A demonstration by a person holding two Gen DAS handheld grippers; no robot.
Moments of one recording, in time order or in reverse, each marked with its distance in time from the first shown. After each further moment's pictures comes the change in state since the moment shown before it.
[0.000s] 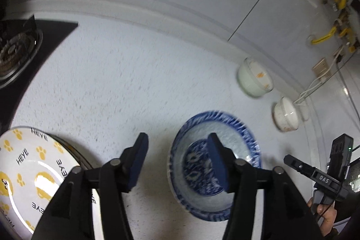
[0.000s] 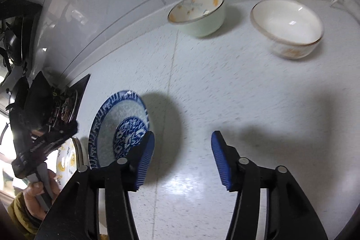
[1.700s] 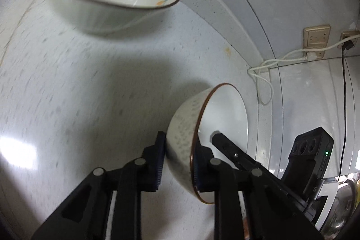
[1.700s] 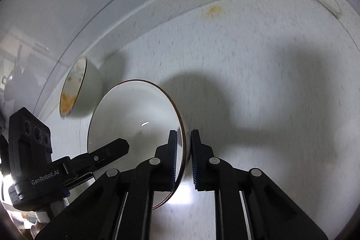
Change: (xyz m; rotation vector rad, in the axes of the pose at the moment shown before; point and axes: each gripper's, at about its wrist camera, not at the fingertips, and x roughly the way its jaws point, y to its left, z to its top) left arm 0.243 -0.238 -0.015 -0.145 0.466 -0.341; right arm 0.032 -0.167 0.097 0.207 0.068 -0.138
